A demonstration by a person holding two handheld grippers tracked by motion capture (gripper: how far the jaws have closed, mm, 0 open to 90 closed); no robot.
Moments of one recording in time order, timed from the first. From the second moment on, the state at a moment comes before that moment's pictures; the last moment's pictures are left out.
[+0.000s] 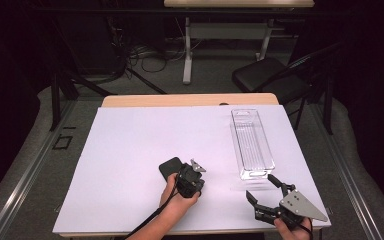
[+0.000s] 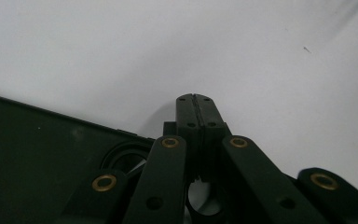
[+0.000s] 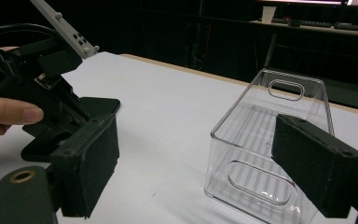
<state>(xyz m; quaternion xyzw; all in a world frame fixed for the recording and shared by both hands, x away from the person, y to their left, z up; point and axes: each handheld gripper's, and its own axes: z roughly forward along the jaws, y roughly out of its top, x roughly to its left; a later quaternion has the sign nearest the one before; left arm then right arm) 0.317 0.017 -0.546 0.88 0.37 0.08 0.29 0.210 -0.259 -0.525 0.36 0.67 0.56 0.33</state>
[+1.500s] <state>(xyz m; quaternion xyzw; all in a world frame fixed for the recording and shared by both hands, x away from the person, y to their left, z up) 0.270 0.142 -0.548 0.86 0.40 0.08 0.30 0.210 -0.259 -0.524 0.36 0.66 0.56 0.34</state>
